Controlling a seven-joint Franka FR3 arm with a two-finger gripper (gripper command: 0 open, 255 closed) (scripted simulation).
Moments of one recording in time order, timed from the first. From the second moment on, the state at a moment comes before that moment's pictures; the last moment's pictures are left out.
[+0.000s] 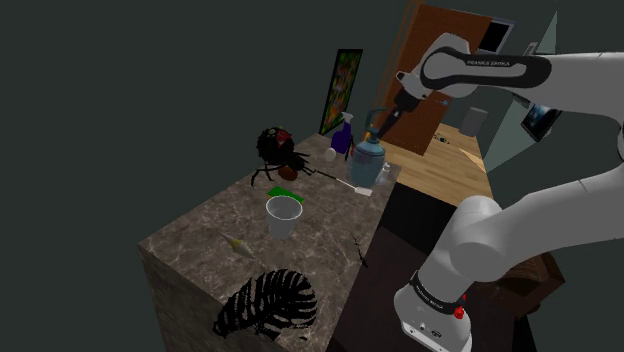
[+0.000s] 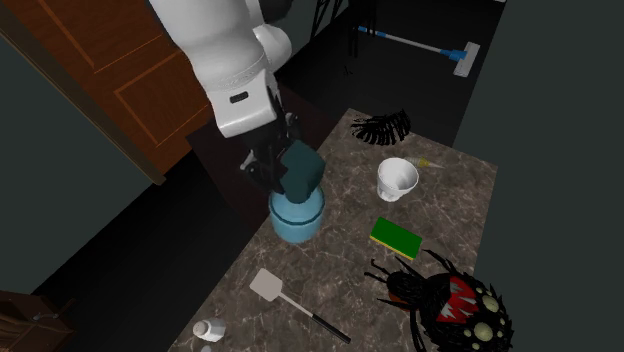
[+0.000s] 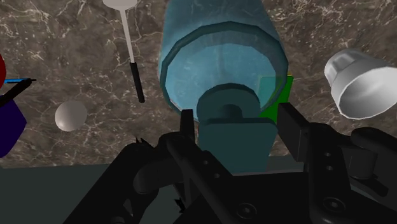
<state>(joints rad) 0.14 -0.66 -0.63 -2.38 -0.21 2.06 -0.63</state>
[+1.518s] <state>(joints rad) 0.17 -0.63 -0.57 -2.06 -0.16 1.77 -0.61</state>
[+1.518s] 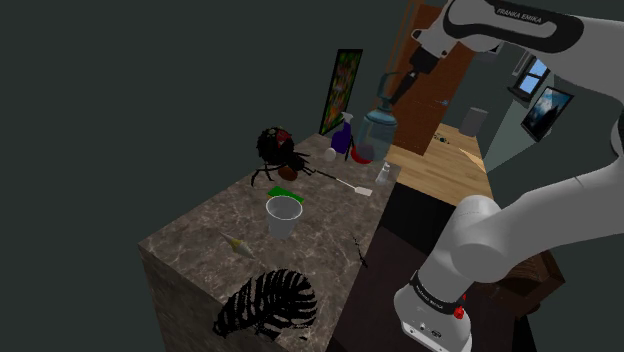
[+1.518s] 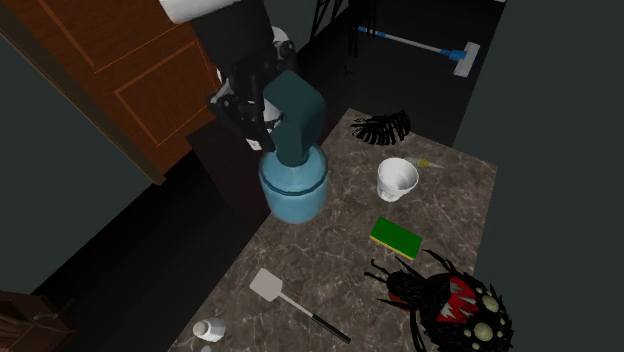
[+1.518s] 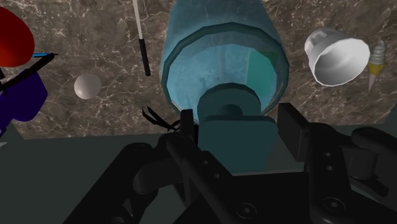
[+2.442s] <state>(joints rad) 0.20 -0.55 -0.56 -1.81 -0.12 1.59 -0.61</state>
